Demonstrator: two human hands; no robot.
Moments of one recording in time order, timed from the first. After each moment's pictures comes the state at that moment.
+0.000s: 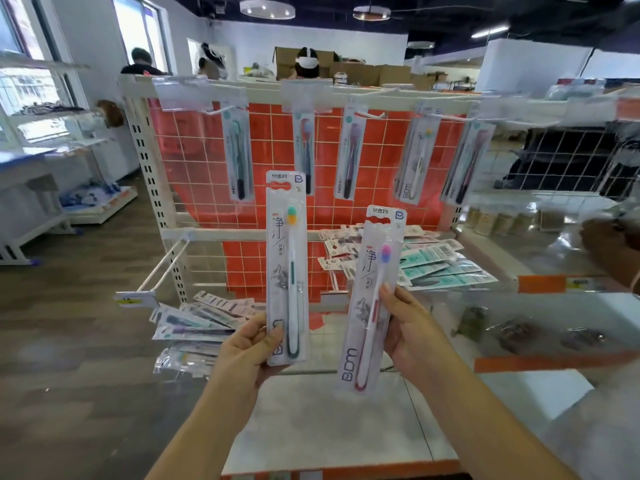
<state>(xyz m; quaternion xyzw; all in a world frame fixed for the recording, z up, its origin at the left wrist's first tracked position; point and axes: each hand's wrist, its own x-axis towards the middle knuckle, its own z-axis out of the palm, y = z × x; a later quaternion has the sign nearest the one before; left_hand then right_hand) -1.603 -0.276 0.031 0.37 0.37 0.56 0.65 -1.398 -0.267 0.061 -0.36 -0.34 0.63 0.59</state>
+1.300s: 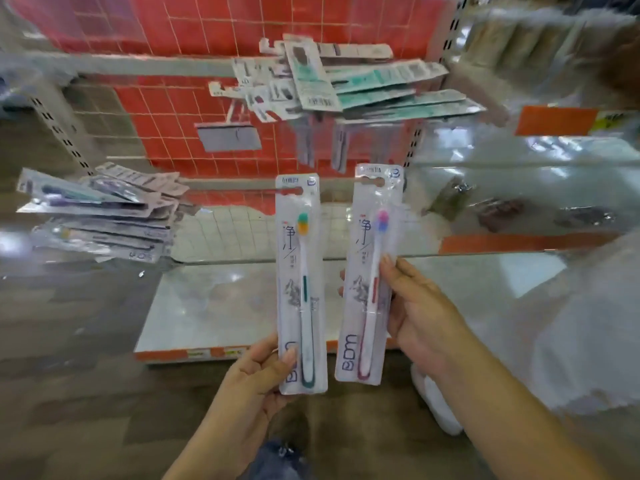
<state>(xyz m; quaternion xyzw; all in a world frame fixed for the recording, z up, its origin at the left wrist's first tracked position) -1.424 -0.336 -0.173 0.23 0.46 0.43 0.74 -1.237 -0.293 -0.131 -0.46 -0.25 0.66 0.53</state>
